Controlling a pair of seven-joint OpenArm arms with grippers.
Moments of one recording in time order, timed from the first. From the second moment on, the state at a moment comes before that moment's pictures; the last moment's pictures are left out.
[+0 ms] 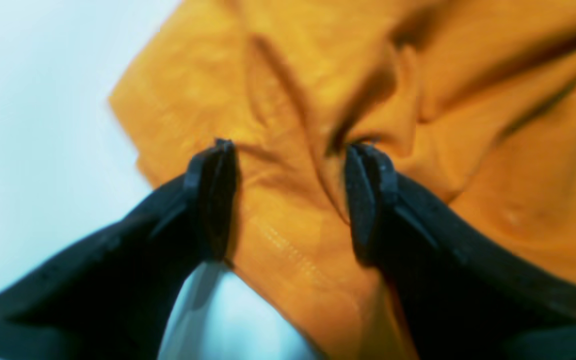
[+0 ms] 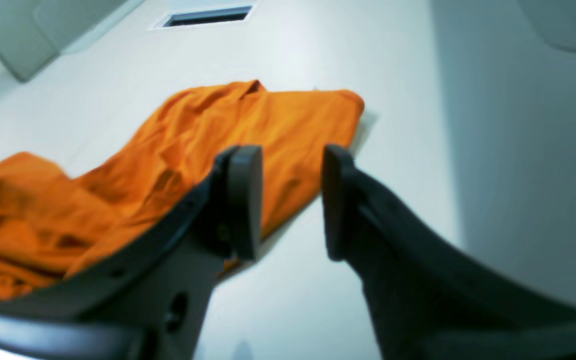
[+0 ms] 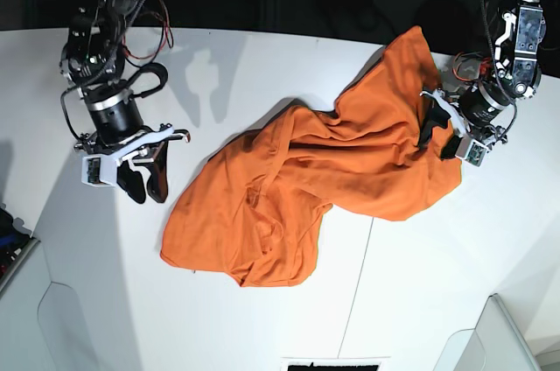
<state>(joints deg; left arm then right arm) 8.5 -30.1 -1.9 77.3 -17.3 -31.7 15.6 -6.7 0.0 9.5 96.8 12.2 19.4 -18.2</state>
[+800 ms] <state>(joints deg) 10.2 -33.3 -2.8 87.4 -37.7 -37.9 29.1 5.3 -5.1 1.6 77.9 7.5 17.1 -21.7</state>
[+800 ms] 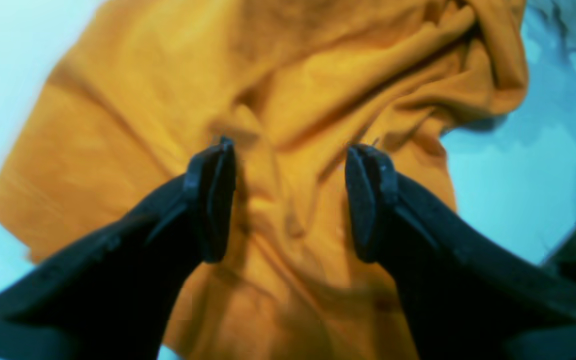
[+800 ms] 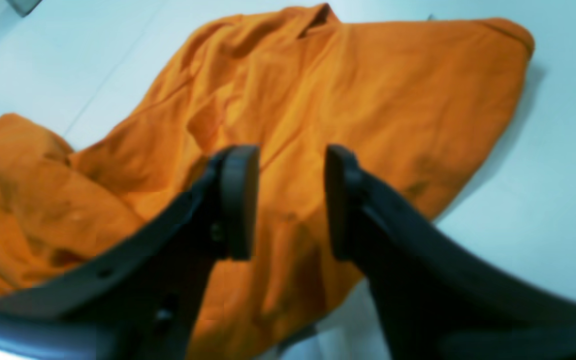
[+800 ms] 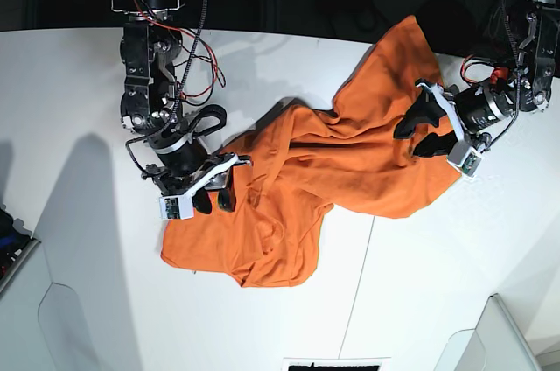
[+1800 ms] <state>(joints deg) 25.7 -27.8 6.6 101.5 -26.7 -38.0 29.4 5.6 -9.2 -3.8 69.5 0.0 11.8 -16.9</state>
